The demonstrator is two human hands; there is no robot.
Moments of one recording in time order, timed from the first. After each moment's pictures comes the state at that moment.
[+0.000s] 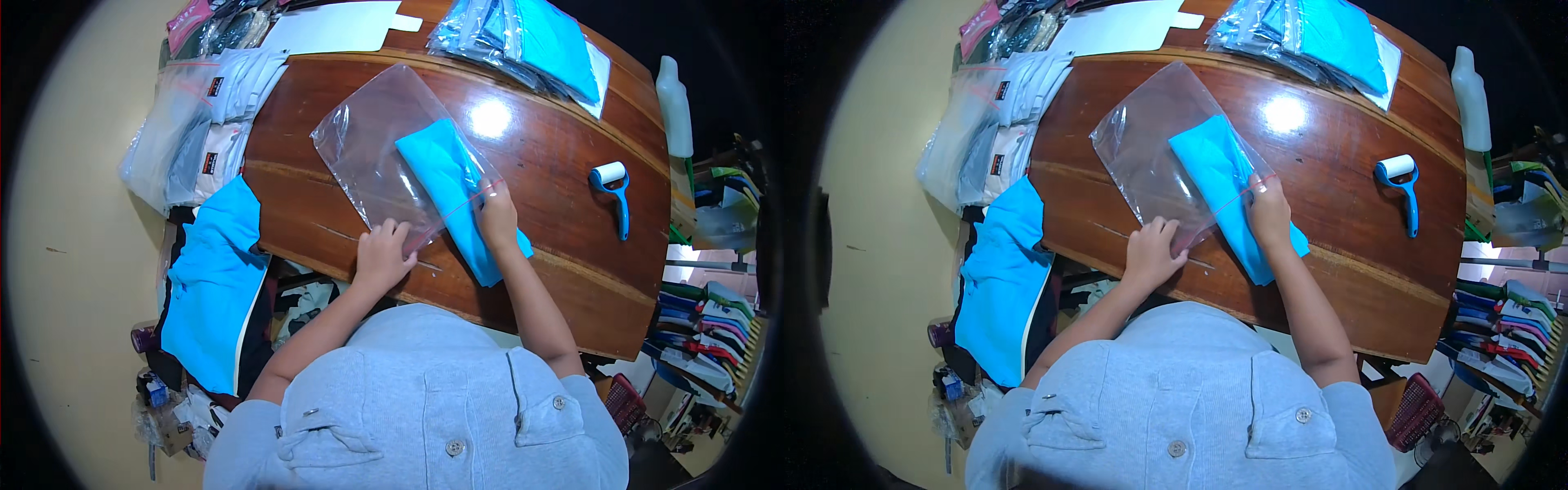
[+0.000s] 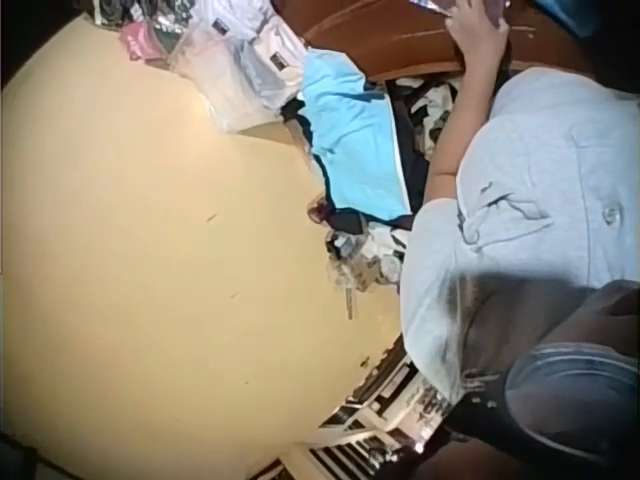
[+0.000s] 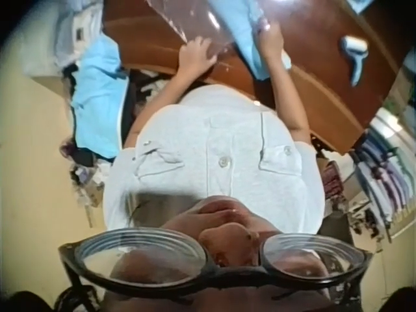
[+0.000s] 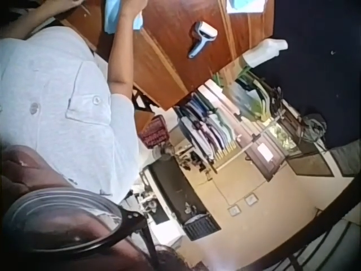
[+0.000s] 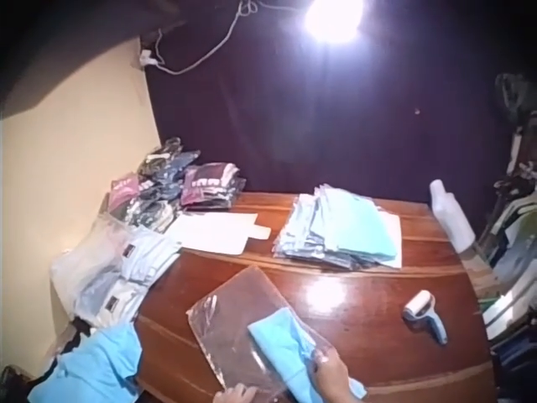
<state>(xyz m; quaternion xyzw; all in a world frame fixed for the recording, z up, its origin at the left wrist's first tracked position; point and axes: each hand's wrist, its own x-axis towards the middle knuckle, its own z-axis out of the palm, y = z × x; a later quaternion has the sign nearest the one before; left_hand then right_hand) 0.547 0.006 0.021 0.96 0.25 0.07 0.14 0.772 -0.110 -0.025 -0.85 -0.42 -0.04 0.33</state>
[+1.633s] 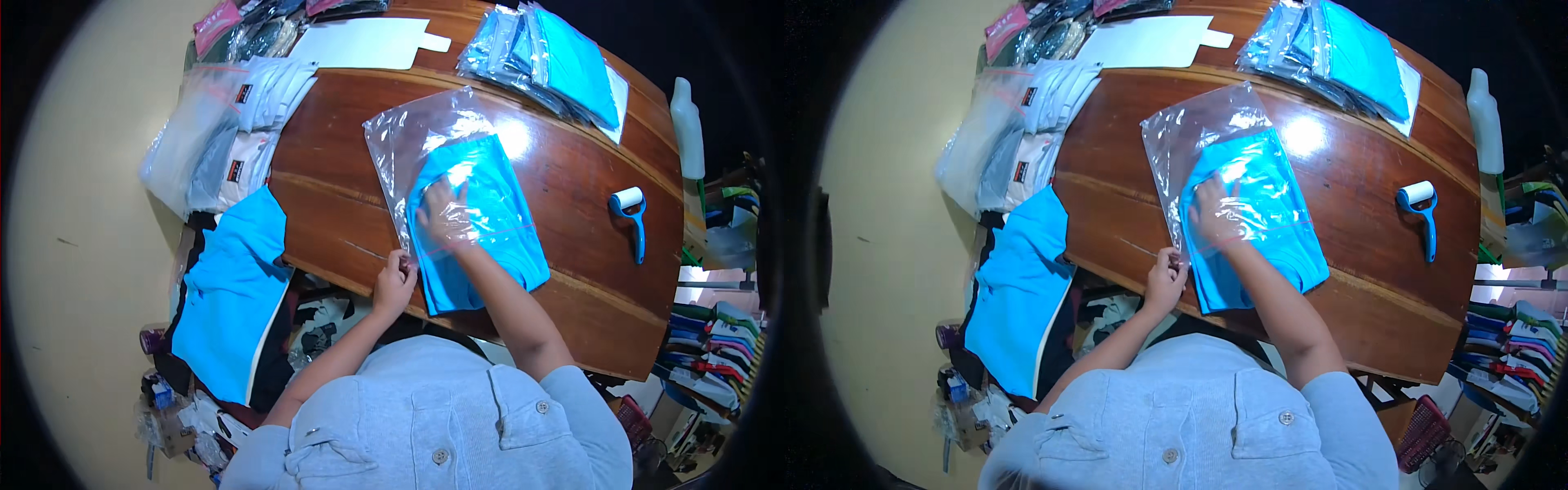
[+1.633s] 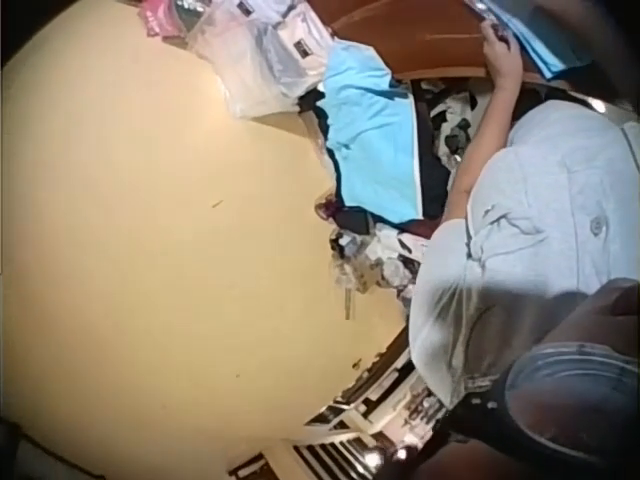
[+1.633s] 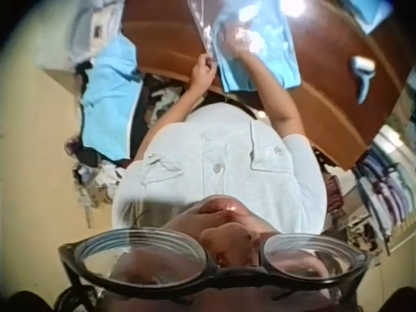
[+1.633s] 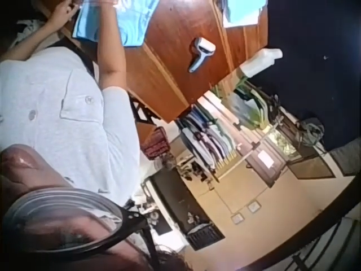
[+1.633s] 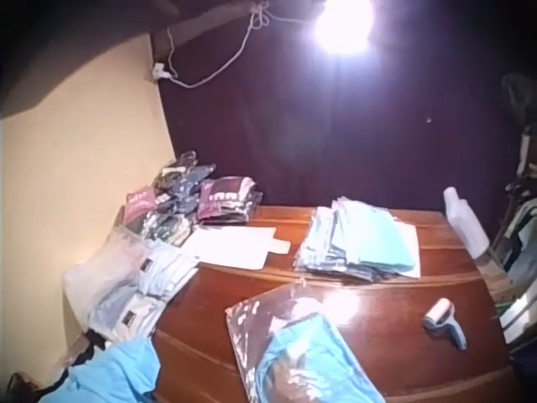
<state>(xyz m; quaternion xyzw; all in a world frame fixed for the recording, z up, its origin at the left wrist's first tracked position) 0.501 0.014 -0.045 0.78 0.40 0.17 0.45 0.708 0.013 -0.044 -0.81 -0.55 0.11 0.18</state>
